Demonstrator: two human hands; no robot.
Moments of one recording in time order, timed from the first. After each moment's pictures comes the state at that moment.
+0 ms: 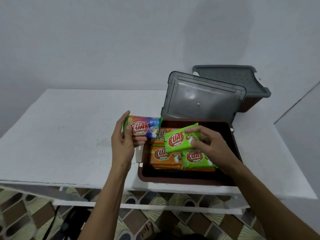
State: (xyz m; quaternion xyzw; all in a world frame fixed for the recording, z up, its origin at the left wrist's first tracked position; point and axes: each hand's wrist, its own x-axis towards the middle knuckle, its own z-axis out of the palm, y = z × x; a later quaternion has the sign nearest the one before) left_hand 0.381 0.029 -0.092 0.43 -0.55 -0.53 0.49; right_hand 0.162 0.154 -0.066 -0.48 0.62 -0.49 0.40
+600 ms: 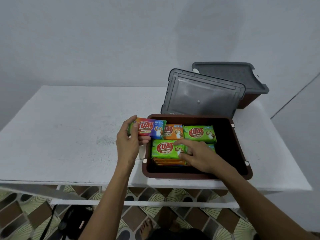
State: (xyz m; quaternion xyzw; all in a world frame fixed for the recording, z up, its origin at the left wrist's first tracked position) left_hand 0.381 0.021 -0.107 0.48 -0.54 -0.53 0.45; right_hand 0.186 0.141 -0.099 -0.60 0.72 -0.18 0.30
